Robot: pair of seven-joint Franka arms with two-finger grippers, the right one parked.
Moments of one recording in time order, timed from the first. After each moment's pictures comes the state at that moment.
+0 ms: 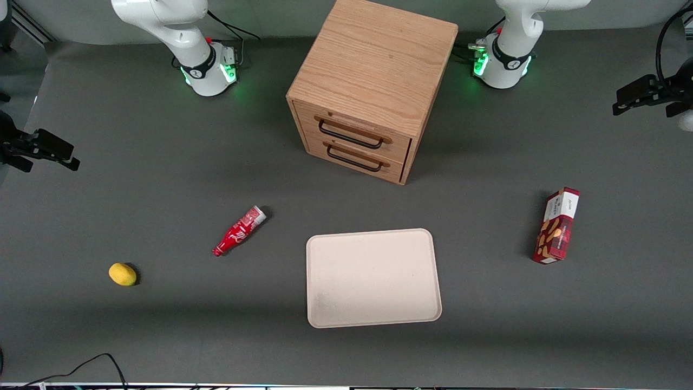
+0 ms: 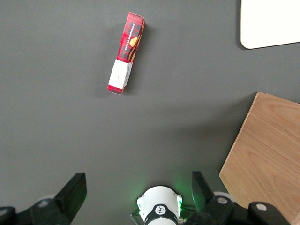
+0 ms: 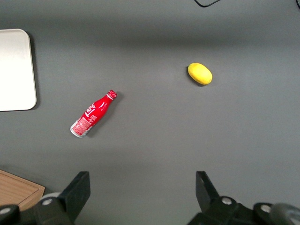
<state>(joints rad) -0.06 -0.05 0.07 -1.53 0.01 1.31 0.08</state>
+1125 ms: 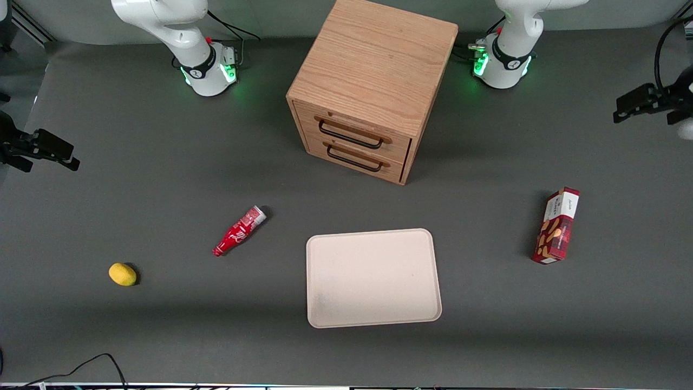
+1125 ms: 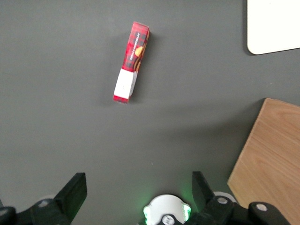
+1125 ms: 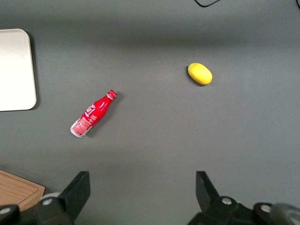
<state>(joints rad) 0.05 0.00 -0.01 -1.54 0.02 1.39 0.15</state>
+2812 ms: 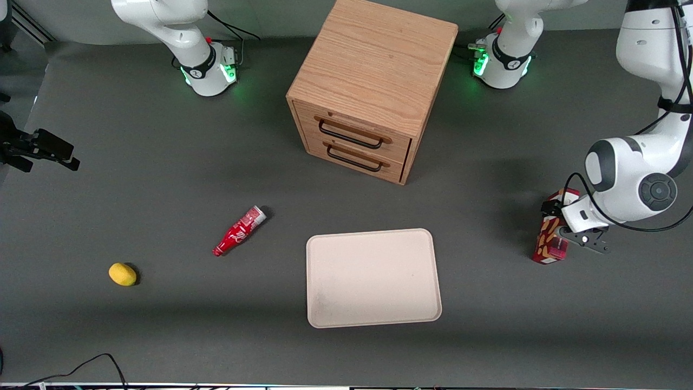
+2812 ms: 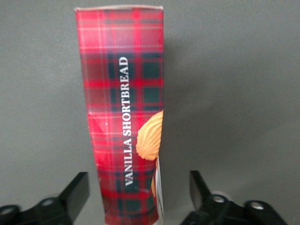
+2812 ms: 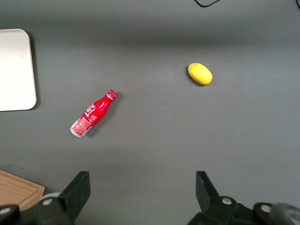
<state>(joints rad) 0.08 0.43 0.03 -2.02 0.02 2.34 0.52</state>
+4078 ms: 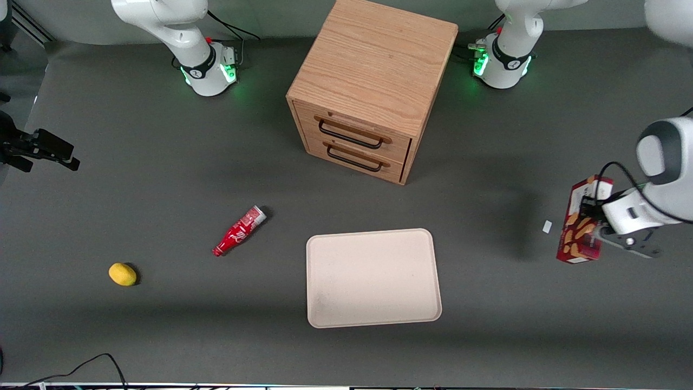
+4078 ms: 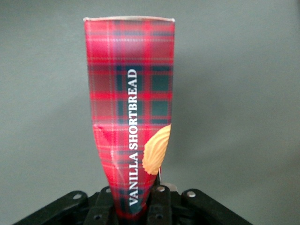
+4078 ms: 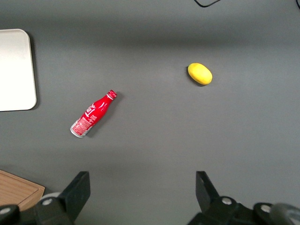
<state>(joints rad) 0.08 0.30 0.02 -1.70 -0.02 1.84 0.48</state>
